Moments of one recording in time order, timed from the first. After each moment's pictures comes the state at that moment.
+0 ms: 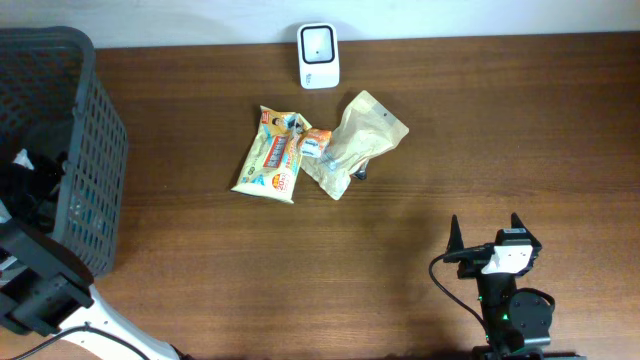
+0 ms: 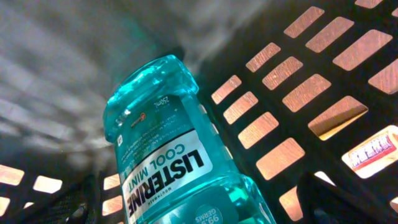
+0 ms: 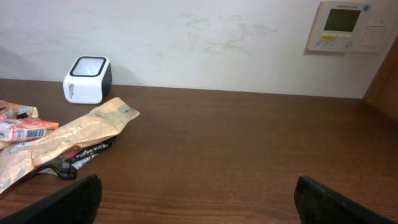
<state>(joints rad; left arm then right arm) 0.70 2.15 2.01 -1.58 0.30 -0.12 0.03 0.01 0.01 -0.07 0.06 -0.05</state>
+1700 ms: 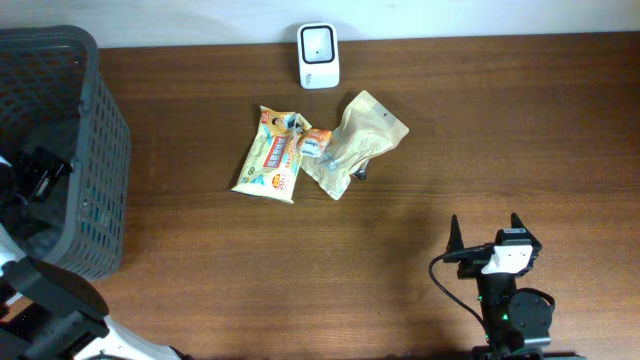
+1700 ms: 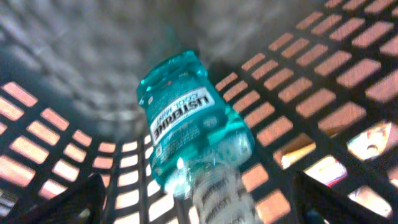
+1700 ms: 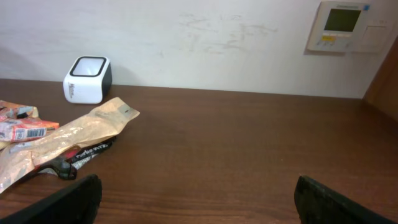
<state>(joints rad) 0.69 1.91 1.93 -1.53 0.23 -0.32 0.03 0.01 0.01 -0.07 0.06 -0.05</state>
